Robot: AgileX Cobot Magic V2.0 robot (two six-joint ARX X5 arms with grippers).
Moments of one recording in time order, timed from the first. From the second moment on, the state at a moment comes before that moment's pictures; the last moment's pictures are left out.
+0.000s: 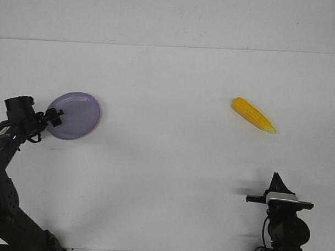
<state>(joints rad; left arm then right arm) 0.34 1.77 1.15 -0.17 0.13 -0.20 -0.11 0.00 0.02 -0.11 0.00 -0.05</state>
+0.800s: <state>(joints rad) 0.34 1.49 1.16 -0.27 0.37 -0.21 -0.11 0.00 0.02 -0.11 0.00 -0.05</state>
